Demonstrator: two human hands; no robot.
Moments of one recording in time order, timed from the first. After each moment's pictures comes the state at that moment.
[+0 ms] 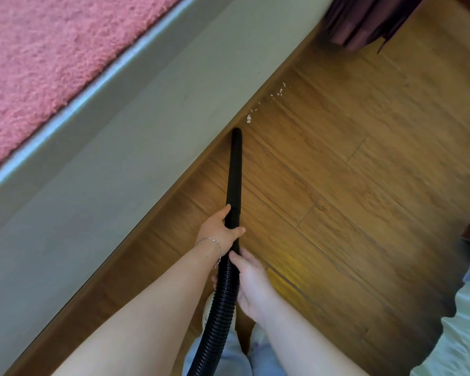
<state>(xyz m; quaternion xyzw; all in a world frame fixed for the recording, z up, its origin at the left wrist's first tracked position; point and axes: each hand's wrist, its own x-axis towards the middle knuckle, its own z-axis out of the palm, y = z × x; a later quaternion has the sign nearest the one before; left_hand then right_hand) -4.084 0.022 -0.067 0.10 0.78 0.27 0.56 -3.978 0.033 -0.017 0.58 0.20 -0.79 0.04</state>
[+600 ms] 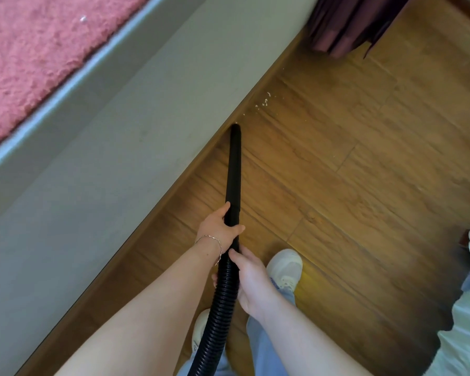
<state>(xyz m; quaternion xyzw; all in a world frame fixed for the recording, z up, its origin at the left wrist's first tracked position) -4.090 0.096 -0.072 0.11 0.78 0.27 0.55 -3.981 0.102 -0.029 0.57 0.19 -0.80 0.02</state>
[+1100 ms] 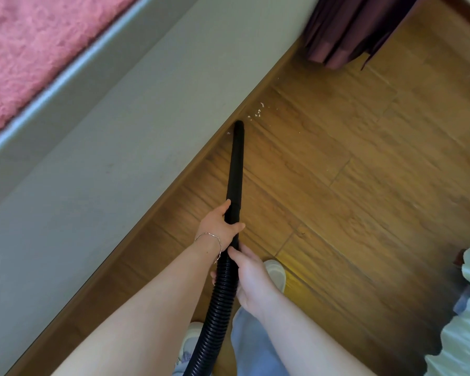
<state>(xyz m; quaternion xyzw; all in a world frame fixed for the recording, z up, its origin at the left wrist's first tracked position) -4.092 0.163 -0.072 0.10 0.79 0.26 0.54 -3.982 0.169 -0.035 0.56 0.18 -0.81 0.03</state>
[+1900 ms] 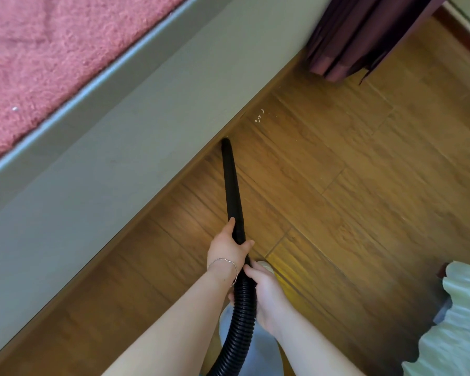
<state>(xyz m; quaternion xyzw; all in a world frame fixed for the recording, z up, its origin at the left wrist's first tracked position) -4.035 0.164 -0.043 0.03 0.81 0.27 0.53 -3.931 0.187 -0.008 0.58 0.19 -0.79 0.08</state>
